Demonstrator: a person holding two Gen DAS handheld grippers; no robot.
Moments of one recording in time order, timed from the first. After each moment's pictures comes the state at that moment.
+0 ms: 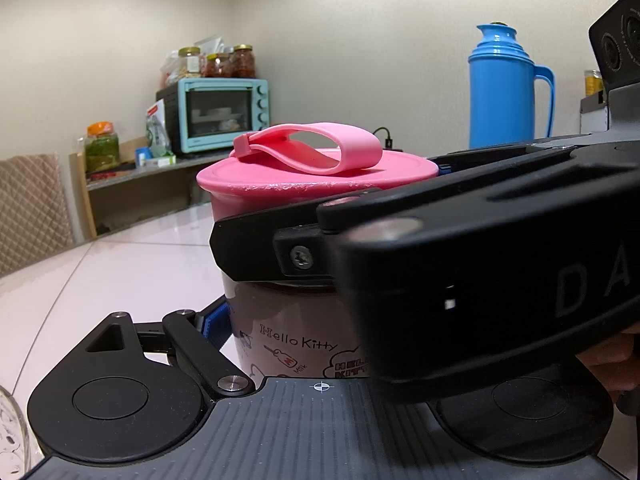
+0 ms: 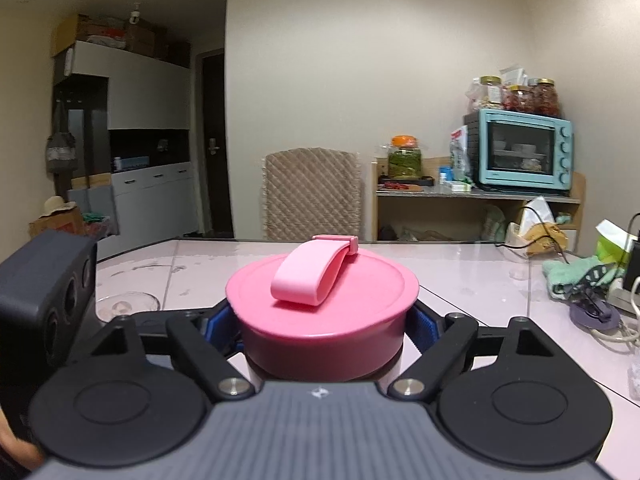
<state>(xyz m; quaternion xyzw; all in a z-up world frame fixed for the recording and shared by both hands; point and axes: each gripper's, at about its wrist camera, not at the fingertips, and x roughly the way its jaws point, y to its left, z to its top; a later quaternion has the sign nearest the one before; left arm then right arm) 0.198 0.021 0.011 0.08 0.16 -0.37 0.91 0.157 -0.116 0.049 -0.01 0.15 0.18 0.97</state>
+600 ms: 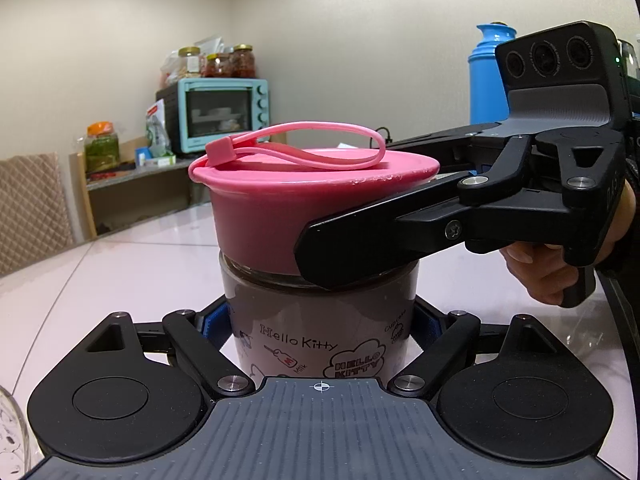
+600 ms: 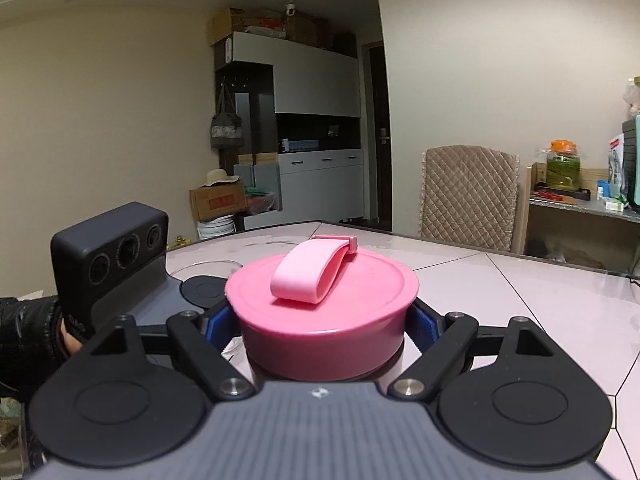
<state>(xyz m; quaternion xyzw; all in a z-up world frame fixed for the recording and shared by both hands) 0.197 0.021 0.009 0.08 0.16 -0.37 0.91 0.202 -0.174 0.054 -0.04 0.16 0.43 0.89</state>
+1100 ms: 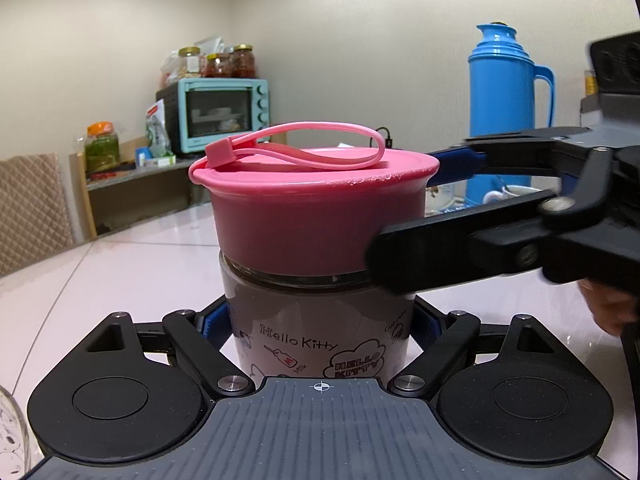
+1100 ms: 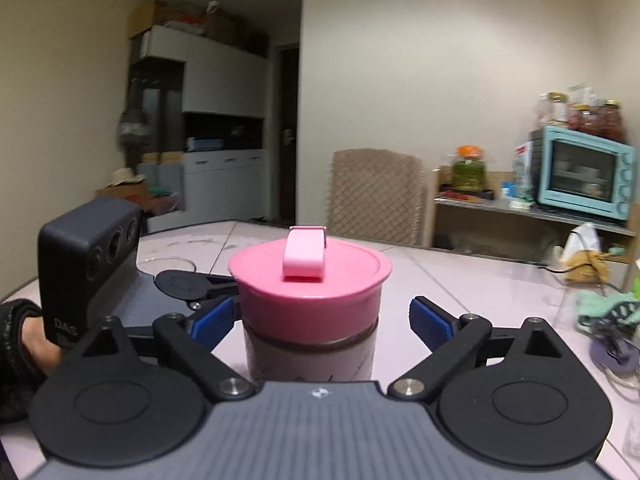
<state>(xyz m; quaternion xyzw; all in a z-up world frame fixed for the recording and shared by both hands) 0.197 0.021 0.009 0.08 0.16 -0.37 0.91 0.138 -0.153 0.057 -0.04 0.14 0.25 0.96</state>
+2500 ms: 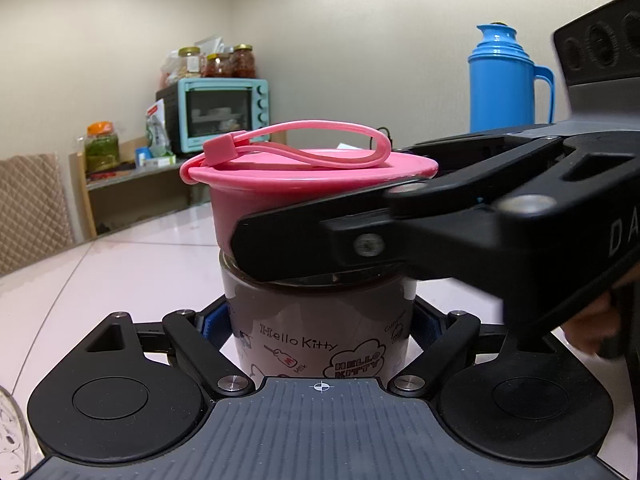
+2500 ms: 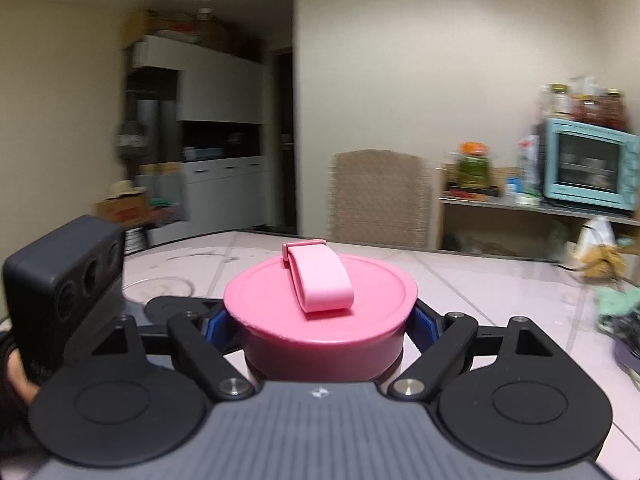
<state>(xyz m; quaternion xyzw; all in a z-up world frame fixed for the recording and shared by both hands) 0.199 0.019 0.009 0.08 0.16 -0.37 0.91 0.182 -0.146 0.052 -0.03 0.15 0.32 0.94</state>
